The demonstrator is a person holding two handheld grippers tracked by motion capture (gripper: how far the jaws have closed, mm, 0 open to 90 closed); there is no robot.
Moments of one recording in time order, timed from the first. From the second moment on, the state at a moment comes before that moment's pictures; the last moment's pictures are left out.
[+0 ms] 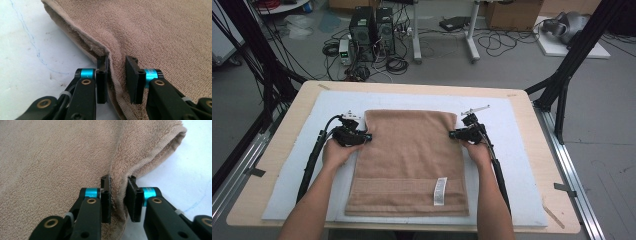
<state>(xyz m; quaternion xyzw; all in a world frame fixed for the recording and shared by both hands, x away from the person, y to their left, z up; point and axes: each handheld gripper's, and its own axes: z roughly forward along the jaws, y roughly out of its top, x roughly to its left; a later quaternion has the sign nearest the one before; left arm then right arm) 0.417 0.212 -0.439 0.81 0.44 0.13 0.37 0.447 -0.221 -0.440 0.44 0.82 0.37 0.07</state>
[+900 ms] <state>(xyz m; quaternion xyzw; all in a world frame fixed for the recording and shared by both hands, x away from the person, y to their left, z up) 0.397 0.228 -0.401 0.79 0.40 0.13 0.44 0.427 -0.235 -0.397 0.37 0.83 0.42 0.05</state>
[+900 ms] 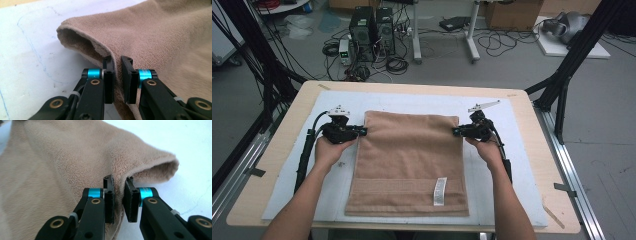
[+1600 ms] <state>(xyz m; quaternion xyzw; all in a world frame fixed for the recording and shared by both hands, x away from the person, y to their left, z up) 0.284 0.239 -0.419 0.82 0.32 0.15 0.45 0.321 -0.239 -0.401 0.29 0.85 0.44 0.03</state>
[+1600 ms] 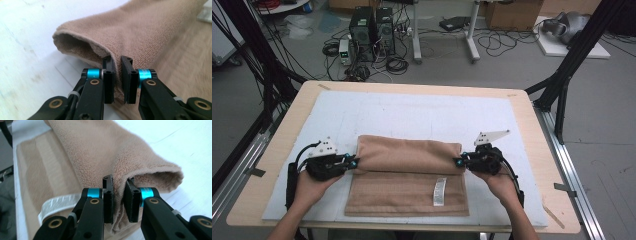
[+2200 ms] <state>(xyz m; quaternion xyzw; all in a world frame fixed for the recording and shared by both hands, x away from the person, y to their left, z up) 0.282 0.261 -0.401 0.80 0.34 0.16 0.46 0.310 -0.248 -0.395 0.30 0.85 0.43 0.06</state>
